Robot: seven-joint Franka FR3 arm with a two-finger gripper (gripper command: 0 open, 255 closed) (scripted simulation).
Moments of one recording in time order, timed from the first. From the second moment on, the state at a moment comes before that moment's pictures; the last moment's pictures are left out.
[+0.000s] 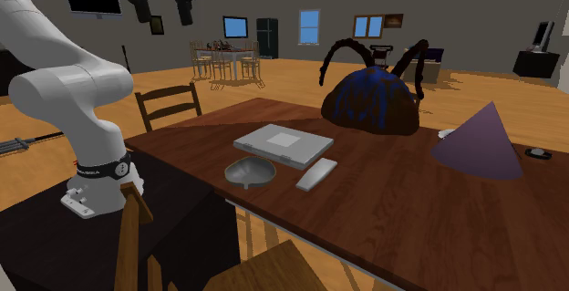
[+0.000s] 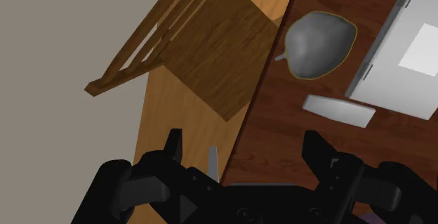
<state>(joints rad) 0.00 -0.79 -0.06 -2.28 -0.06 1.63 -0.01</state>
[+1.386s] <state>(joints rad) 0.20 -0.27 -0.06 -2.29 -0.02 2.11 -0.36</state>
